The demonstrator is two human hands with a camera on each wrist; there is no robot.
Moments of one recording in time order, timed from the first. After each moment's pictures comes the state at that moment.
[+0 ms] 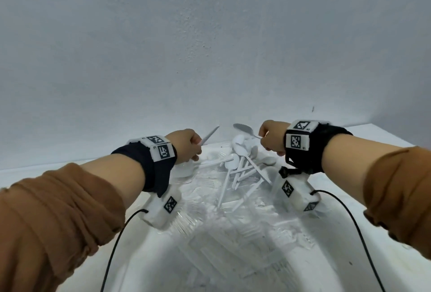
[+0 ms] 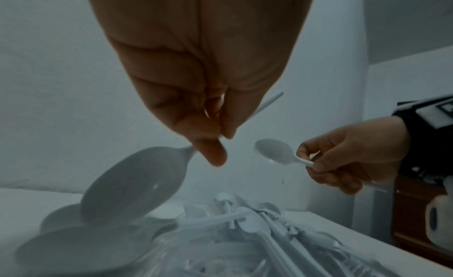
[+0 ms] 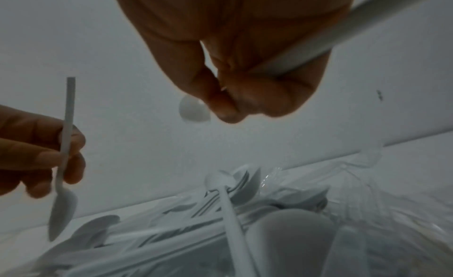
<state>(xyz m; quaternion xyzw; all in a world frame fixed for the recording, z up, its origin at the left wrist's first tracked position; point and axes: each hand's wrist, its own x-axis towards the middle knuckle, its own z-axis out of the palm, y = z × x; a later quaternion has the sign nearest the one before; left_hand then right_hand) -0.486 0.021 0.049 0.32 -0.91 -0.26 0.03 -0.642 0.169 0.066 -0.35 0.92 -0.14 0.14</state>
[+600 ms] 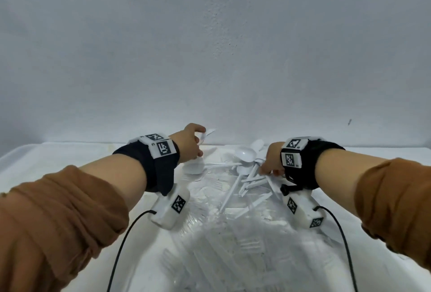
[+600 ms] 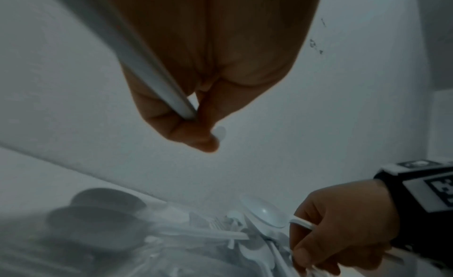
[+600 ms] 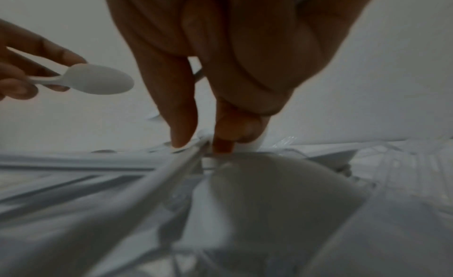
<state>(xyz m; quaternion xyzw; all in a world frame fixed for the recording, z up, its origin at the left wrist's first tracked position) -0.478 0.029 0.046 0.44 -0.82 -0.37 0.09 -0.650 0.142 0.042 -0.44 0.87 0.11 0.17</state>
